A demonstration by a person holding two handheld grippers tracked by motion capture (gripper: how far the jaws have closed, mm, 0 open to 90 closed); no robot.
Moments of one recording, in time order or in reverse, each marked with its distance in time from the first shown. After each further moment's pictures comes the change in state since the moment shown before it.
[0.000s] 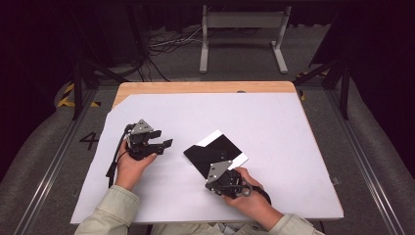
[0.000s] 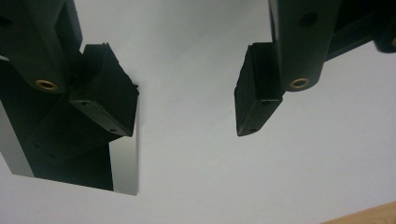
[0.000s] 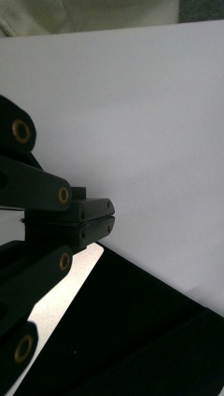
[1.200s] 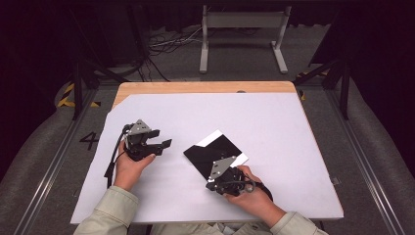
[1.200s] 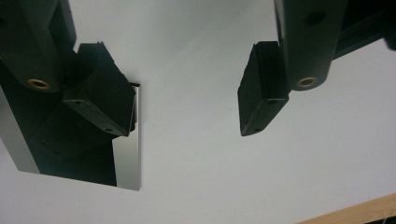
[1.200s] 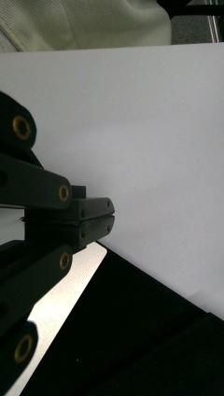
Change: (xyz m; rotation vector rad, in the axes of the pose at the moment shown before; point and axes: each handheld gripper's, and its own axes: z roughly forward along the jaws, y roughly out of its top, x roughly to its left) left arm 0.000 -0.001 -0.005 -0.017 -0.003 0.013; right arm -0.009 -0.005 -0.002 -0.029 0.078 0.032
